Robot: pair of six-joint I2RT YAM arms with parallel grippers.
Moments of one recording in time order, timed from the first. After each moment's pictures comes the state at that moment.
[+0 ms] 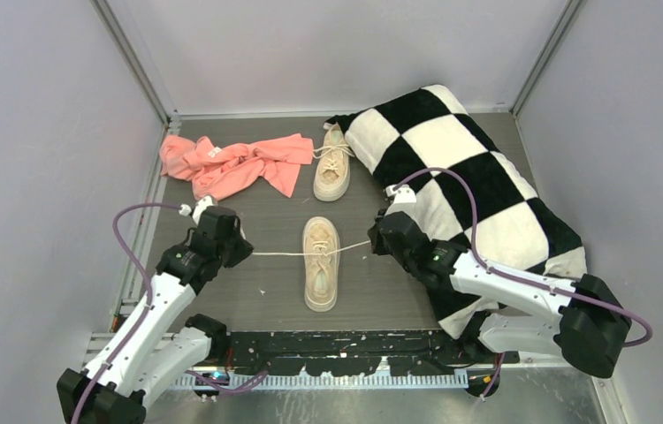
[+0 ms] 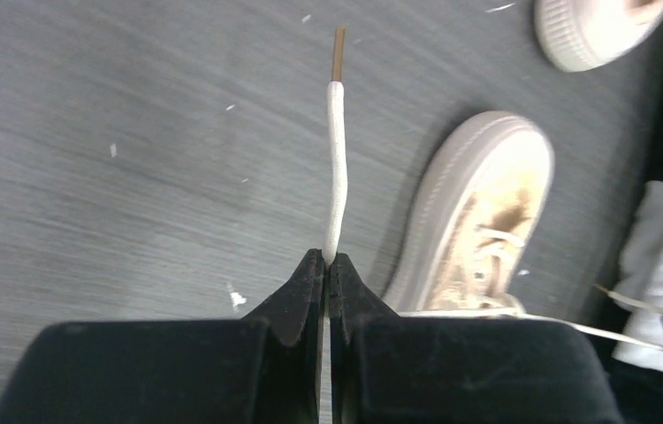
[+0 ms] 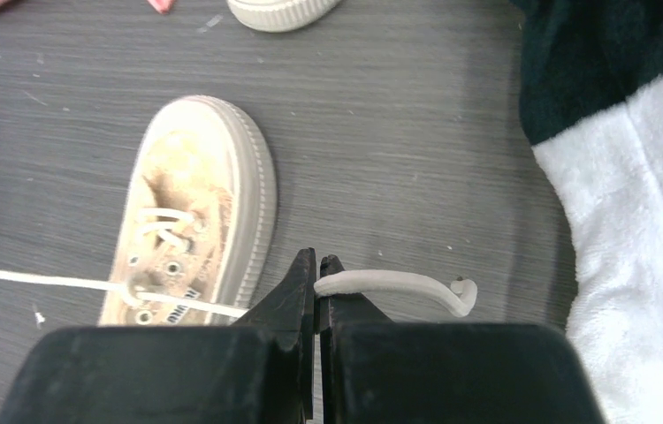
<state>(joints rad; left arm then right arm) -0.38 0.80 0.73 -0.74 -0.21 -0.89 0.90 1.15 0.68 -0.11 0.46 0.60</state>
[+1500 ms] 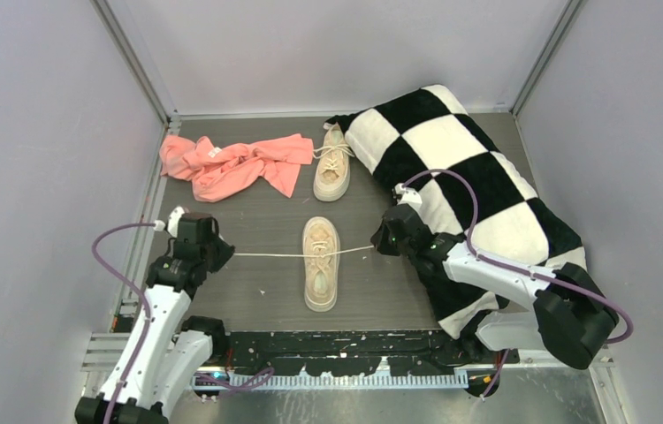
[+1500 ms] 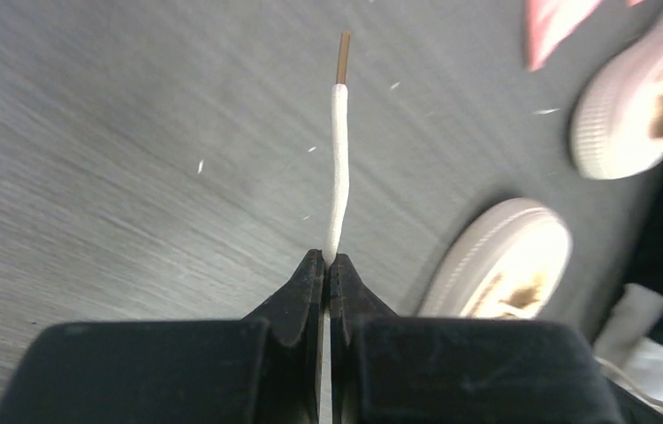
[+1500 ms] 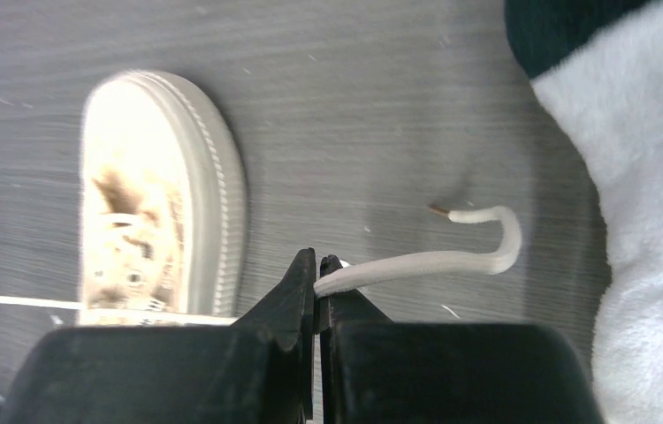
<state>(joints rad) -0.14 0.74 0.61 -0.74 -0.16 -0.92 0.74 1.27 0.63 -0.10 0.24 0.75</state>
